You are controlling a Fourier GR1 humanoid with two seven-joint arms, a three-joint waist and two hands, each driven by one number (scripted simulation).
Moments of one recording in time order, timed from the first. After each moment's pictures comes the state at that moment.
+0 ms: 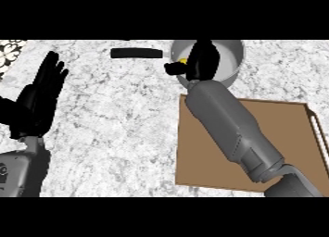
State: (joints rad) left arm -0.28 0.20 0.08 -1.60 0.08 0.10 0.23; right arm -1.10 0.00 0.30 -0.51 0.61 -0.86 0.65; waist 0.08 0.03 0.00
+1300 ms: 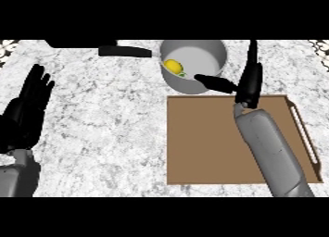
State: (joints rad) left arm -0.19 0.20 0.13 -1.63 0.07 0.11 0.22; right arm -0.64 -0.10 0.09 -1.08 0.21 -0.72 0.11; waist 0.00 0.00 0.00
